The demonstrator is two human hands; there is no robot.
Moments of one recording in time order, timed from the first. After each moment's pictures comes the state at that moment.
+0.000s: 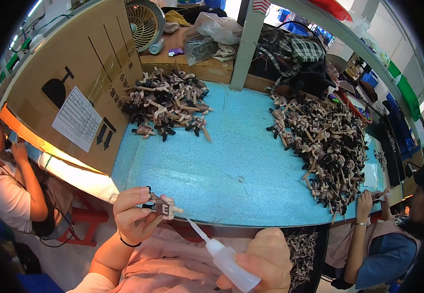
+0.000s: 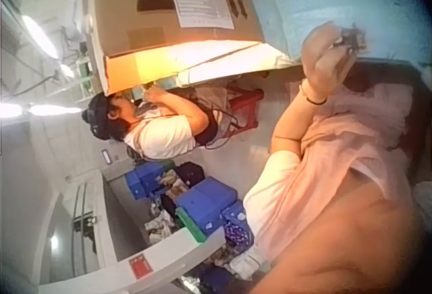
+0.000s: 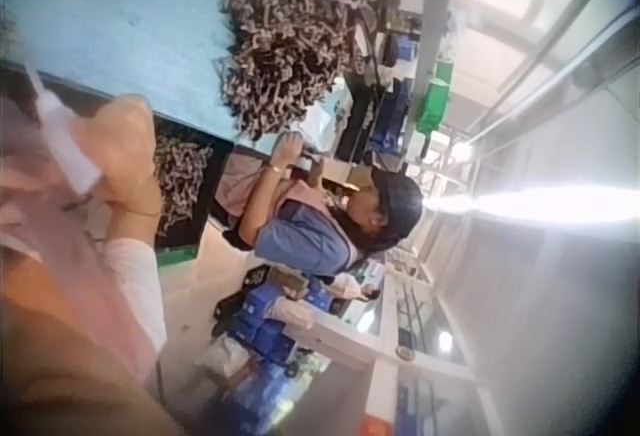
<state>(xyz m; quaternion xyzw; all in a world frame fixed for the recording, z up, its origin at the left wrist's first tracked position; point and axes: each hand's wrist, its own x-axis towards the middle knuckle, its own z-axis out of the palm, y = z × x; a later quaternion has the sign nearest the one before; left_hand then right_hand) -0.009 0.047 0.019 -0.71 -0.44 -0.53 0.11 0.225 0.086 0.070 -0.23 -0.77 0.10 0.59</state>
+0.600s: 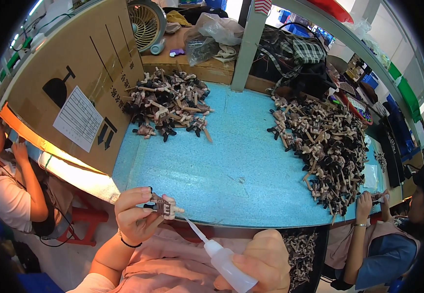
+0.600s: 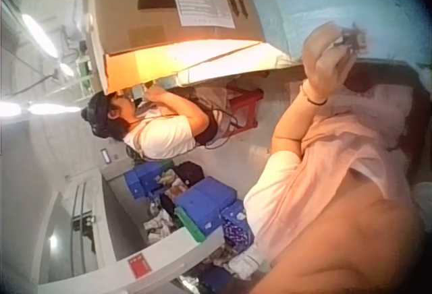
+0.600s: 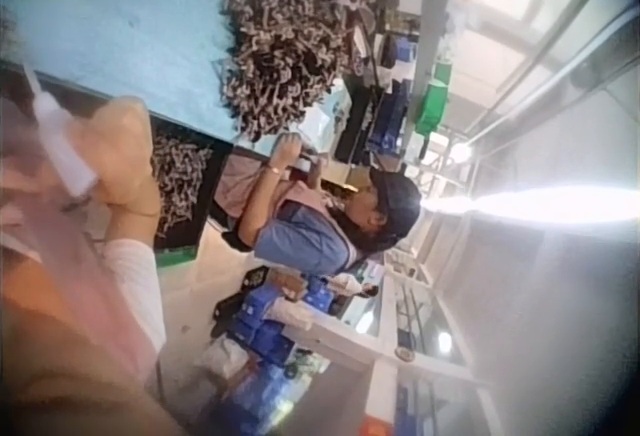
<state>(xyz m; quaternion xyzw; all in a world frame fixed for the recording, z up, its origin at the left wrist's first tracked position) -0.009 0.047 0.020 -0.72 -0.44 -0.53 0.08 0.224 0.086 0.071 -0.21 -0.78 0.10 0.58</state>
